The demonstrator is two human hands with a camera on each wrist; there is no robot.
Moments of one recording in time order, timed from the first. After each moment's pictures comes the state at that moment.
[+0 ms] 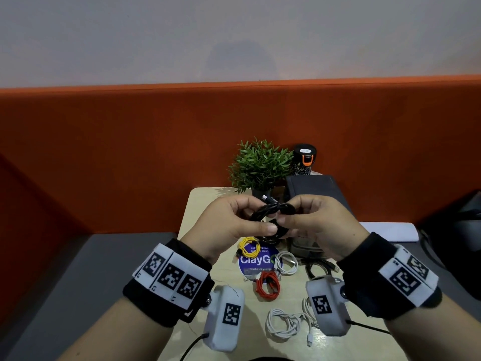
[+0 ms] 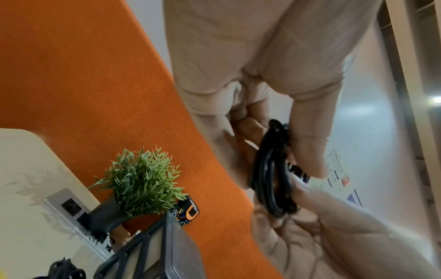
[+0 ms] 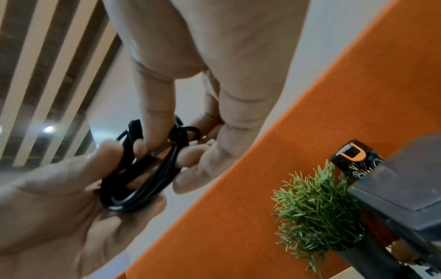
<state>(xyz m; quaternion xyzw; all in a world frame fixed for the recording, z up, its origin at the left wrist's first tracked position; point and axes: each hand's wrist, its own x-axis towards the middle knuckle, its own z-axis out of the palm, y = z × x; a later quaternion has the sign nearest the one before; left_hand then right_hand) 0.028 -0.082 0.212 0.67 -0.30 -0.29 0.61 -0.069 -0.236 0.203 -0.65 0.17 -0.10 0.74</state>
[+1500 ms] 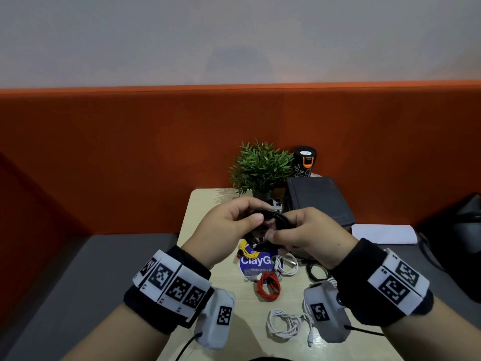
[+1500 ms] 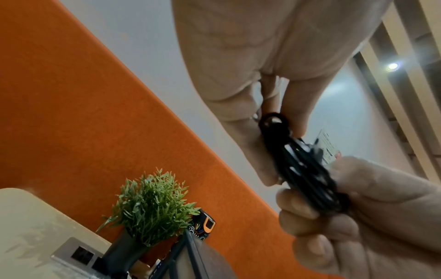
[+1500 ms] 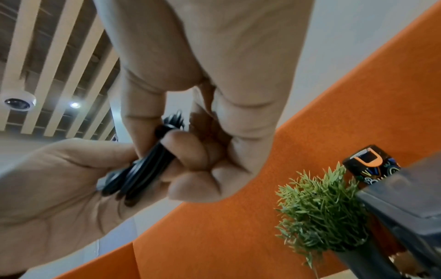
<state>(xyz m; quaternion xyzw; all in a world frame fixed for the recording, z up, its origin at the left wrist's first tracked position) 0.028 -0.071 0.201 0.68 -0.35 -0.25 0.60 -0.070 -0.217 0.206 -0.75 0.15 0.00 0.64</state>
